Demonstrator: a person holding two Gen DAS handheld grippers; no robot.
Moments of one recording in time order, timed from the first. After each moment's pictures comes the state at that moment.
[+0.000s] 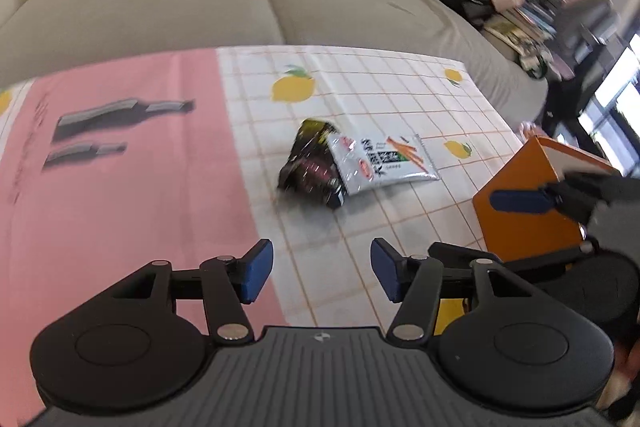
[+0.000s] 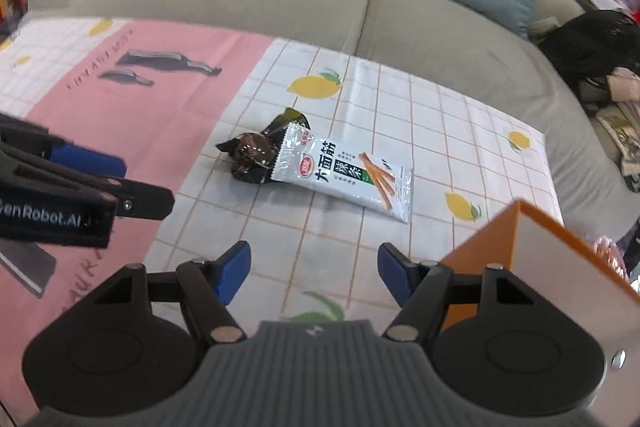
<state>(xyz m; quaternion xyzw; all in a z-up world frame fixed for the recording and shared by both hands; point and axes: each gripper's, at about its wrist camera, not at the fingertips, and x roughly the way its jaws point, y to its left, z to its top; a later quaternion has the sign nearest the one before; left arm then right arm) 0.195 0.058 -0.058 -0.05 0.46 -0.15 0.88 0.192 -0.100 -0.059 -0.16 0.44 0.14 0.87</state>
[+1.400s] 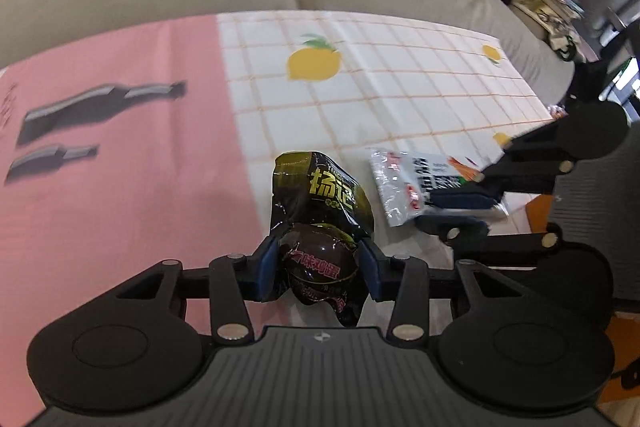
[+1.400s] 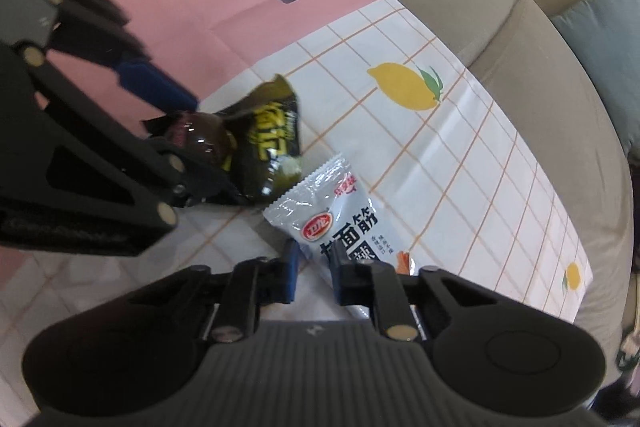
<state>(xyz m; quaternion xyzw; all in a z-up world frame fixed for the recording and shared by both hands) 0.245 0.064 -0.103 -0.06 0.50 -0.12 0.85 0.283 -0.051 -0.115 -0.36 0.46 0.27 0.76</state>
